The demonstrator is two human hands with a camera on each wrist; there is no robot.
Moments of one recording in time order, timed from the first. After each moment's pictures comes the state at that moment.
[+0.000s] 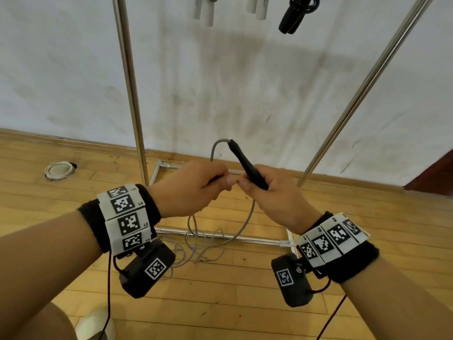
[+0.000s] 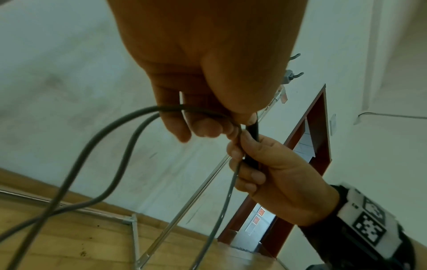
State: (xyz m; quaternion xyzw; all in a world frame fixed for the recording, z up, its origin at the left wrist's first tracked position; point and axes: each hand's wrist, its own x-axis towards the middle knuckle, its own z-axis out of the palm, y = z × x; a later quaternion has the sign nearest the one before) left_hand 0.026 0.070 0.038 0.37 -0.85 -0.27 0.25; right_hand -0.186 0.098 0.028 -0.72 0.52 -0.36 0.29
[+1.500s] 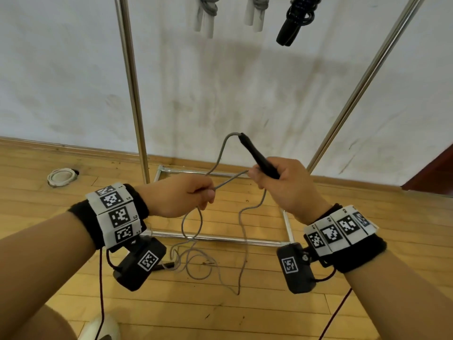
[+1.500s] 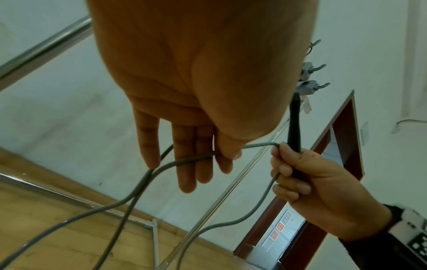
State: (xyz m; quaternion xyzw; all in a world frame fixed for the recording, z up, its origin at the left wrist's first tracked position) left_hand 0.055 0.062 0.033 0.40 -0.85 -0.33 0.10; right_hand -0.191 0.099 0.054 -0.70 0.55 -0.39 0.24
